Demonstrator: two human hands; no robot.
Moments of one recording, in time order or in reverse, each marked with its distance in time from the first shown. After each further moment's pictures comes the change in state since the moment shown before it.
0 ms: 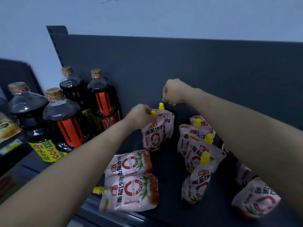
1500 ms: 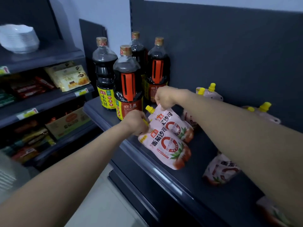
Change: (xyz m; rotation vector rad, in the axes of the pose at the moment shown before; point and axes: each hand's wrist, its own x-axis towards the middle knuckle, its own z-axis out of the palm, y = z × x) left_hand -0.155 -0.077 -0.007 -0.040 0.117 -0.544; right_hand -0.045 -0.130 0.098 -0.246 -0.308 -0.474
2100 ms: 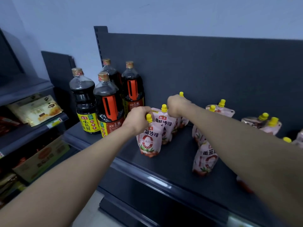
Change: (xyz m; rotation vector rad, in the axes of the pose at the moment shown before) left_hand 0.004 0.047 -0.012 0.084 0.116 0.548; right_hand -0.067 0.047 -0.002 0.061 0.172 0.504
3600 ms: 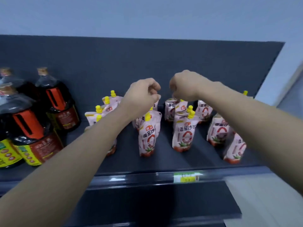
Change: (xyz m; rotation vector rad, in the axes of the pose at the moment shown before) left_hand -0.051 0.175 0.013 -0.307 -0.147 0.555; right_hand -0.192 0.123 -0.077 -0.152 0.247 0.290
